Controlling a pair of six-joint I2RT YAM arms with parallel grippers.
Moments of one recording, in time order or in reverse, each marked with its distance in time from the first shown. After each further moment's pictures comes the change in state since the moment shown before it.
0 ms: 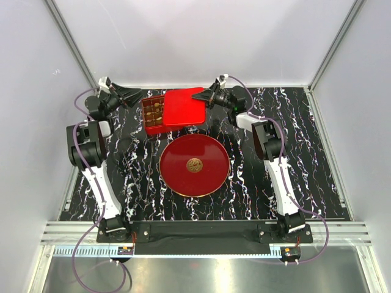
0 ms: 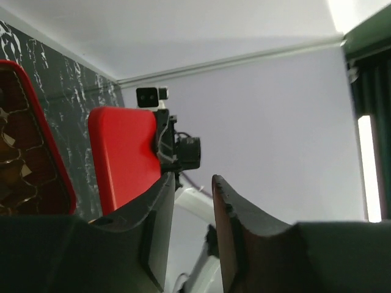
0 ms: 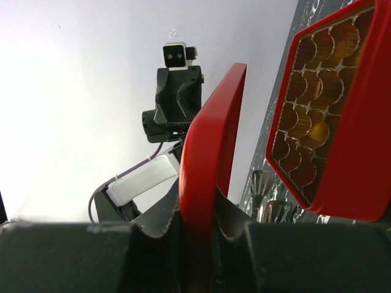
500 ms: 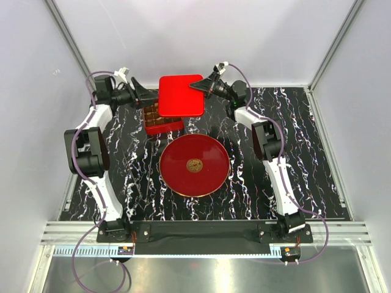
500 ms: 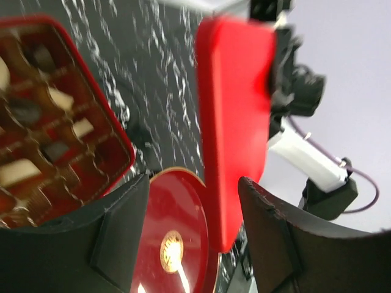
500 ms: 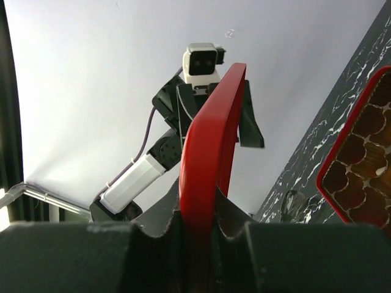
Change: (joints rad) left arm -0.105 -0.244 0.195 -1.247 0.046 1.093; right arm 0.013 0.010 0.142 0.127 -0.001 0.101
